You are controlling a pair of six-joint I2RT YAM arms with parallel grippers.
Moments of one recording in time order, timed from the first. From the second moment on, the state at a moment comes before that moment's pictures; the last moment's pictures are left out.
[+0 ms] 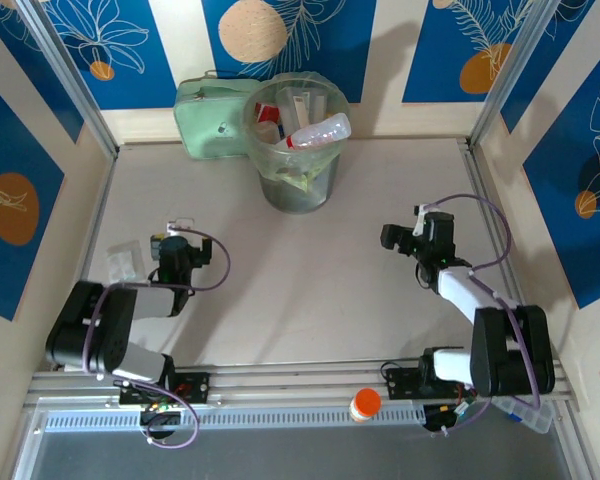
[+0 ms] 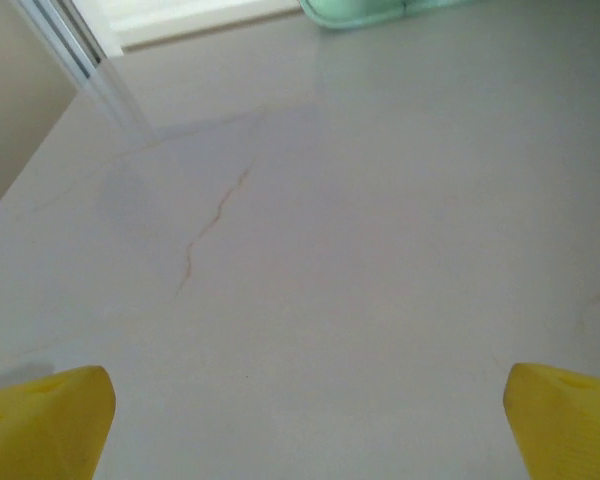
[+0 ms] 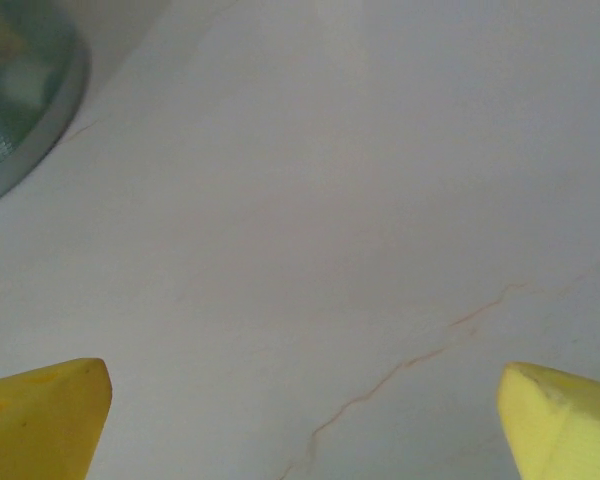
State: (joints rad) left arm -0.17 1.49 0.32 0.76 -0.33 0.07; right arm 0.01 1.29 0.52 0.13 -0.06 0.21
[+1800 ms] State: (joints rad) left arm -0.09 1.57 0.36 0.85 -0.04 0.08; right arm 0.00 1.53 0.42 0.71 -0.18 0.10
